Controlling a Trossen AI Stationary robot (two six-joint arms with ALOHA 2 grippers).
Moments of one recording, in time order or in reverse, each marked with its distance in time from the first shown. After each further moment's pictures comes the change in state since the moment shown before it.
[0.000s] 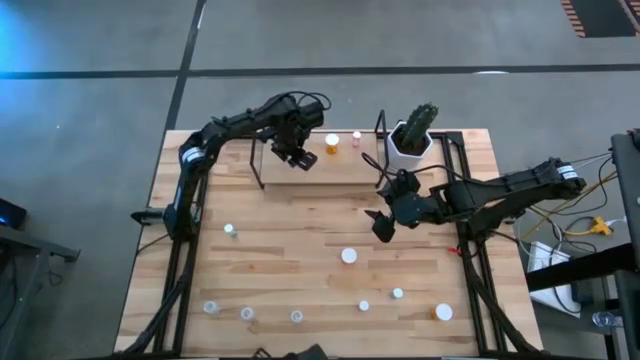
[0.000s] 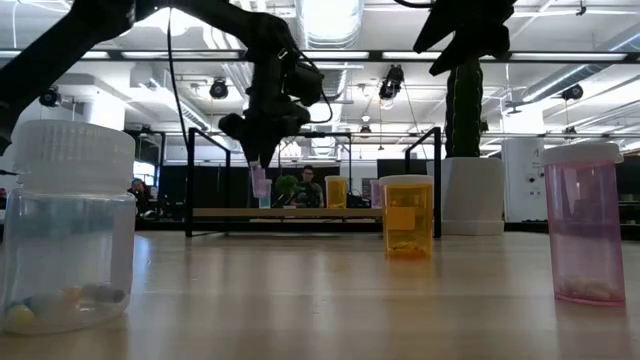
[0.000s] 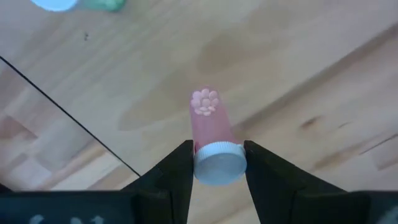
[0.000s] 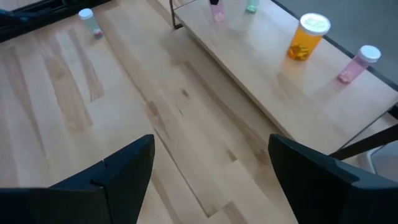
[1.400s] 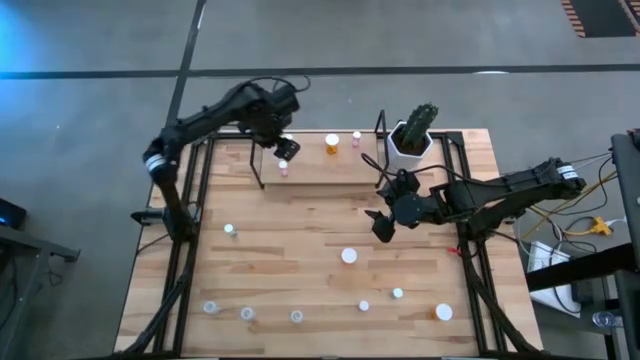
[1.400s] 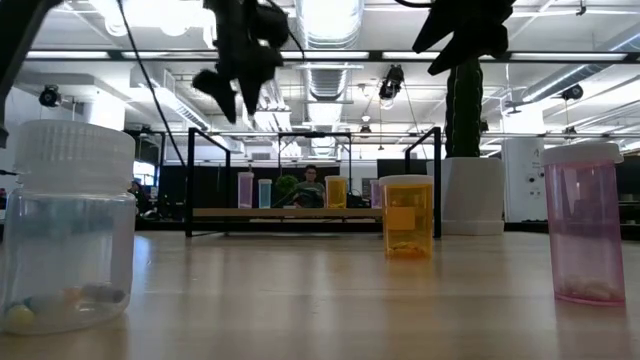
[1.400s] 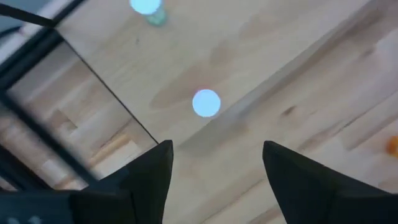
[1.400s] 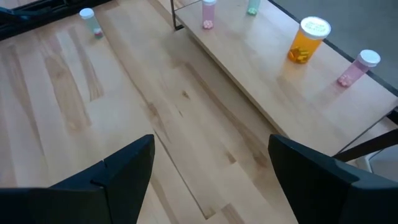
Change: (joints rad) left arm 0.012 -0.319 -0.111 0.029 -0.023 0.004; right arm -0.001 0.000 -0.002 0.007 0.001 -0.021
